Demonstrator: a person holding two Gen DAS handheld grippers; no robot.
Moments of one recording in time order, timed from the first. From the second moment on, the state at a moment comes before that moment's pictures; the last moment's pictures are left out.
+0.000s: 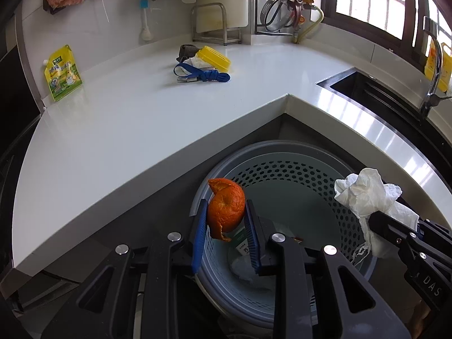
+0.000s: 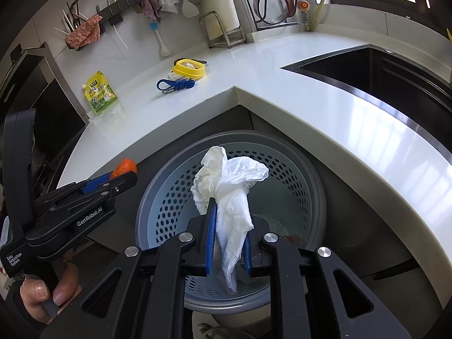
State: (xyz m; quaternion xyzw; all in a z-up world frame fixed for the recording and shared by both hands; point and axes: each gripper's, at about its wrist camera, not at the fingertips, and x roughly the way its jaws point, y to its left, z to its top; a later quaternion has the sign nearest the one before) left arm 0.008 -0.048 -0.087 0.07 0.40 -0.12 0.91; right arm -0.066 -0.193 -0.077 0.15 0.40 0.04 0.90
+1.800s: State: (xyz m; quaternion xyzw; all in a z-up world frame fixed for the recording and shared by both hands) left arm 0.007 -0.039 -0.081 0.06 0.39 -0.12 0.91; right arm -0.057 -0.206 -0.088 0.15 0.40 0.02 0.90
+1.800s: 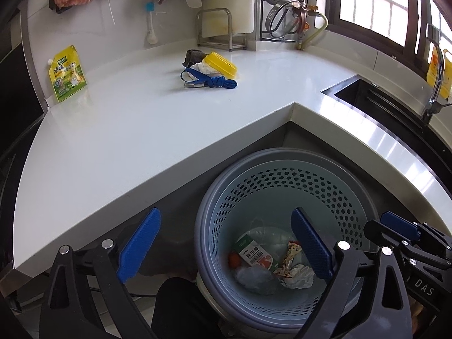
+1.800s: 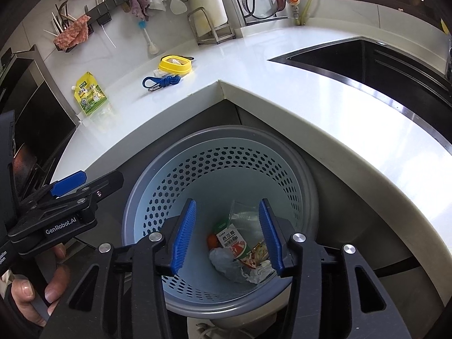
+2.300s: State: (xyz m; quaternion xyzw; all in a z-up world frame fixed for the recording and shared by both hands) left arm 0.029 0.002 -0.053 0.03 0.36 -0.08 0.93; right arm -0.030 -0.197 -0.066 0.13 0.39 0.04 0.91
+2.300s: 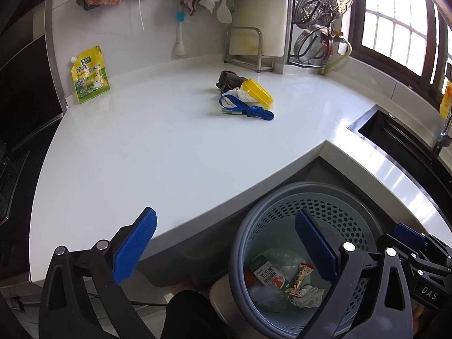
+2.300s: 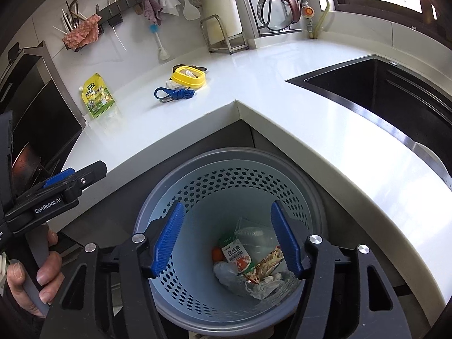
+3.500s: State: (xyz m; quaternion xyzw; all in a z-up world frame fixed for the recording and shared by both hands) left arm 0.168 0.049 -0.028 -0.02 0.34 -0.03 0.94; right arm 0.222 -0.141 -0.025 0.09 0.38 0.09 0.92
